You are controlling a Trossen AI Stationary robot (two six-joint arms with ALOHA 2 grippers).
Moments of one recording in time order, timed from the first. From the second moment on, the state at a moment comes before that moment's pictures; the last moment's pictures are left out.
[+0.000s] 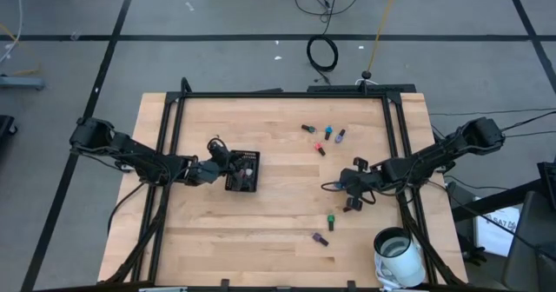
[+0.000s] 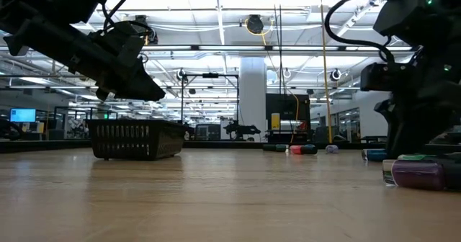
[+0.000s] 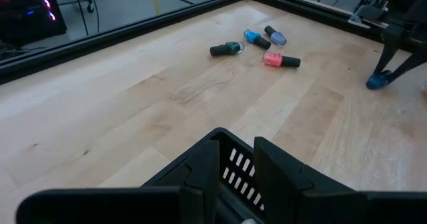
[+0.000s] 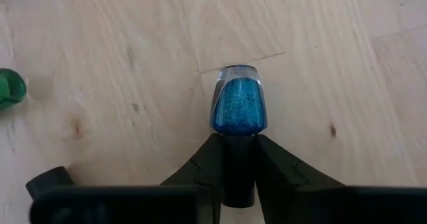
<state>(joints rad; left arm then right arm) -0.19 1.28 0.33 0.48 -0.68 -0.48 0.28 1.25 0.39 -0.35 0.19 0.49</state>
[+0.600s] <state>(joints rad) -0.17 1.28 0.34 0.76 -0.50 -0.66 0.18 1.13 0.39 0.14 0.29 -0.21</state>
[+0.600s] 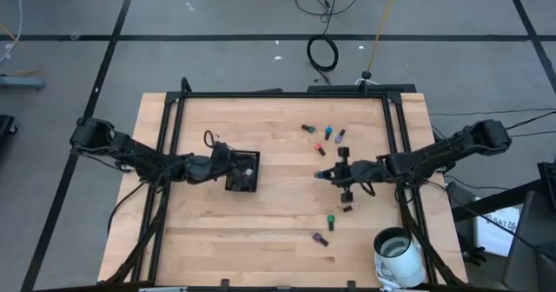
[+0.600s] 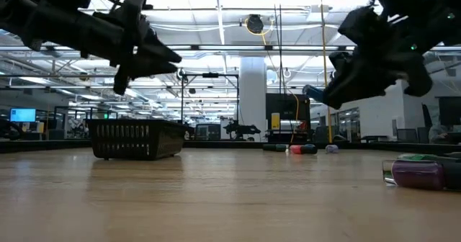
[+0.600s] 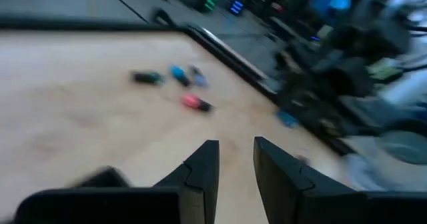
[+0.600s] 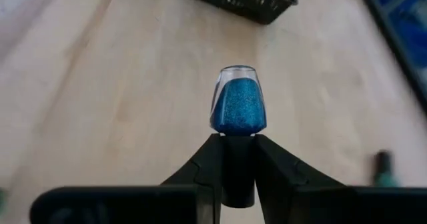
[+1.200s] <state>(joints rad) -0.05 1.76 0.78 0.76 -0.34 -0.66 0.21 1.18 0.39 0.27 0.57 -0.43</state>
